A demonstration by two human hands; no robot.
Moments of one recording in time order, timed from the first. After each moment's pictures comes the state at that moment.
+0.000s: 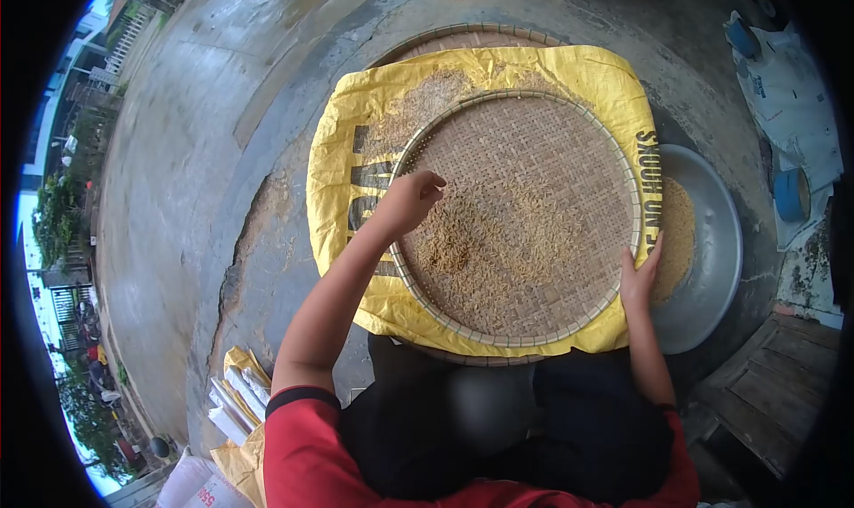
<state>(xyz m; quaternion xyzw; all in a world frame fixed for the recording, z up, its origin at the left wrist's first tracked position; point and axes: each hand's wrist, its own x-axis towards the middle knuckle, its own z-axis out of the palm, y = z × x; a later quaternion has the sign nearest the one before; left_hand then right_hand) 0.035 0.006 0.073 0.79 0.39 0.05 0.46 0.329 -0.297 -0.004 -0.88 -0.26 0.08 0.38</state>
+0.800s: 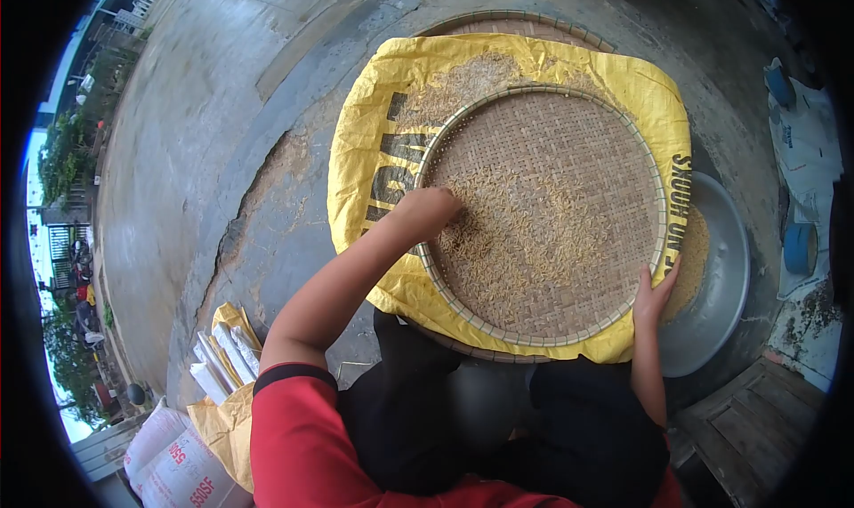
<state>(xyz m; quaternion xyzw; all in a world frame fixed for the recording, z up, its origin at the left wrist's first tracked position) 0.000 -0.014 0.058 0.92 0.28 -0.18 0.20 0.328 -0.294 0.000 -0.88 -0.26 0.09 0.38</state>
